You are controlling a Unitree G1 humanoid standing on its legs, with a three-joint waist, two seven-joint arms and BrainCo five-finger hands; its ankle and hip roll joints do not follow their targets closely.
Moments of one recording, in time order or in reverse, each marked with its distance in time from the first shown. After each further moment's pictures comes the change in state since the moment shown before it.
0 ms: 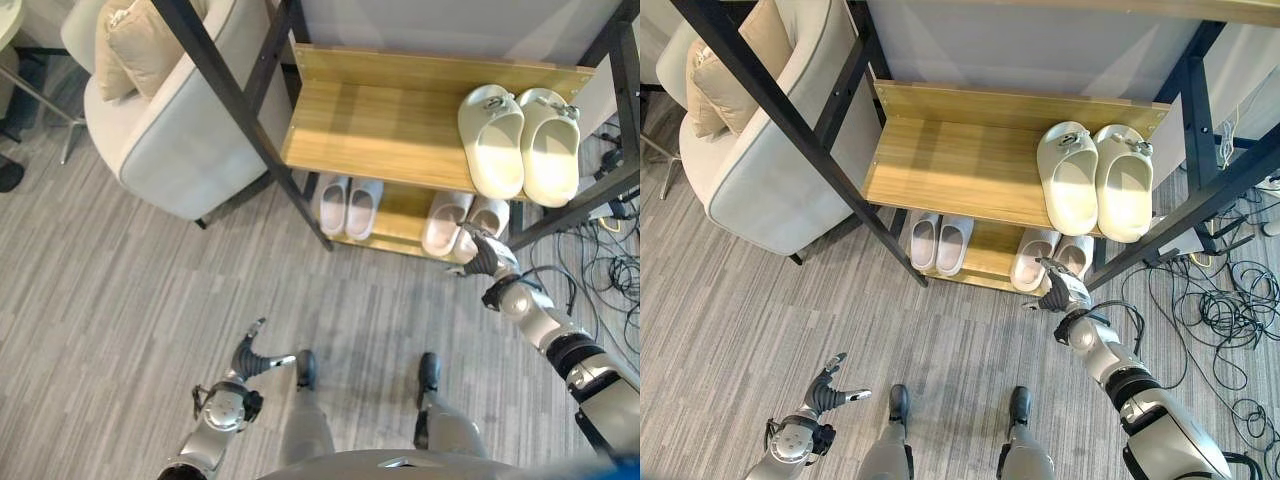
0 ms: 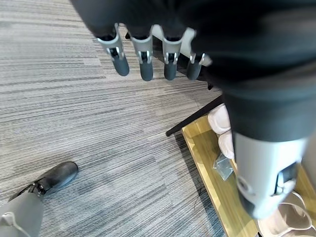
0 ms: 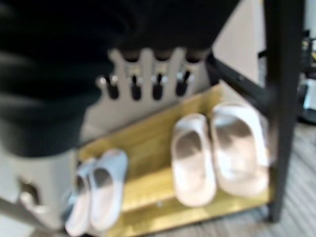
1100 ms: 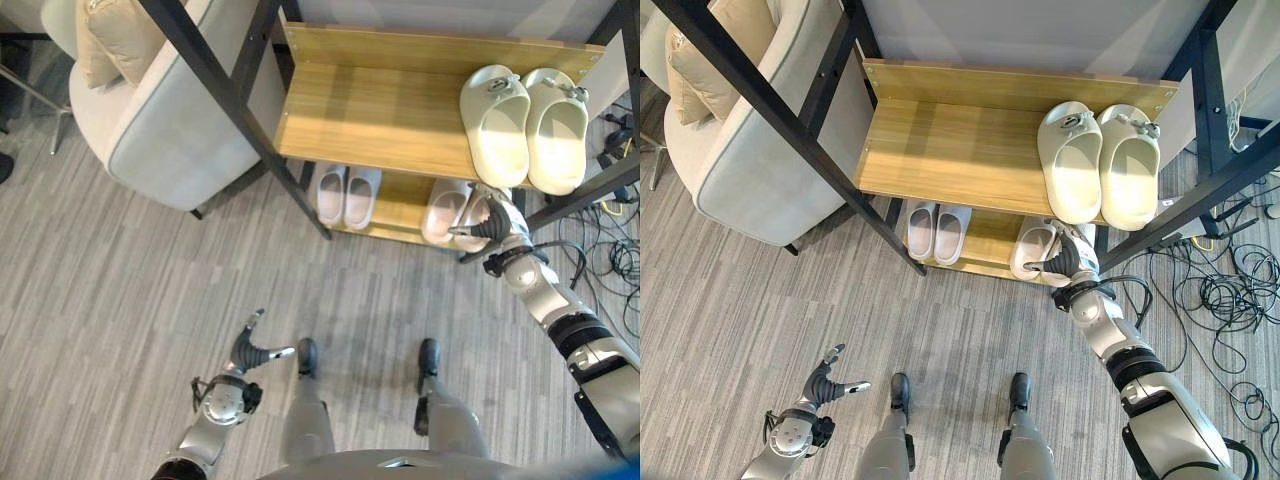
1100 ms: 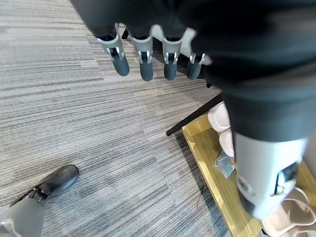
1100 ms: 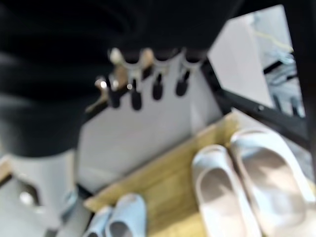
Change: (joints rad) left arm -0.013 0.007 -0.019 -0.017 0.002 -0.001 0.021; right arm -0.043 -0.004 -0.103 -0.043 0.062 -0.014 -0.048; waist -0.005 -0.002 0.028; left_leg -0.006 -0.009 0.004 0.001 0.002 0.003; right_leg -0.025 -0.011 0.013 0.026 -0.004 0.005
